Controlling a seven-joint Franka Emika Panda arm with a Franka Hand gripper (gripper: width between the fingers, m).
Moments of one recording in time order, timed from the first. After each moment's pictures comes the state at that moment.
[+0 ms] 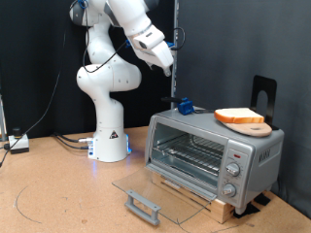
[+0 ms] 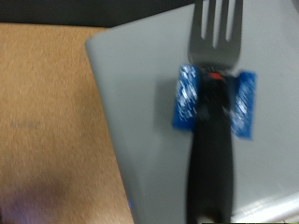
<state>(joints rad) -0.01 -1.06 0.03 -2.79 0.59 1.66 -0.89</state>
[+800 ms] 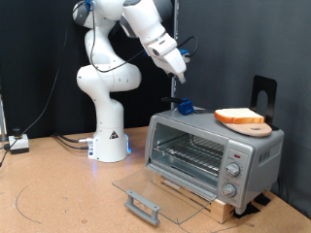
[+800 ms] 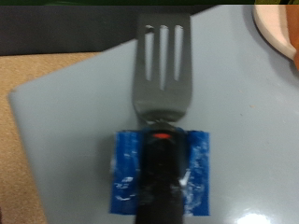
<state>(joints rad) 0.01 -1.03 0.21 -2.84 0.77 1.89 -0.80</state>
